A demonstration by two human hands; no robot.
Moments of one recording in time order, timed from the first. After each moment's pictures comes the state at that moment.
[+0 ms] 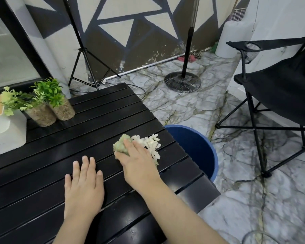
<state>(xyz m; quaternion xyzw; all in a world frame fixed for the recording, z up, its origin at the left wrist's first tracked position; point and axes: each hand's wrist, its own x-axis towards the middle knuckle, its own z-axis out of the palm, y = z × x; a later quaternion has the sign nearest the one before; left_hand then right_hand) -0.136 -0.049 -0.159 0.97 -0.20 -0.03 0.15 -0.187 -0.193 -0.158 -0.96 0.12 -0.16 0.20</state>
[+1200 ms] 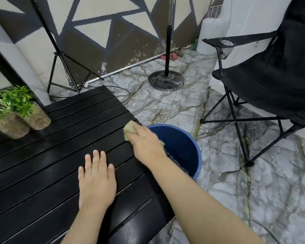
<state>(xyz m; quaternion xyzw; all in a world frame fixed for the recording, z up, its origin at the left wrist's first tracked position) -0.157 -0.119 -0.159 0.95 -0.27 -0.02 0.15 -0.188 -0.289 -0.159 -0.95 0.18 -0.17 0.17</state>
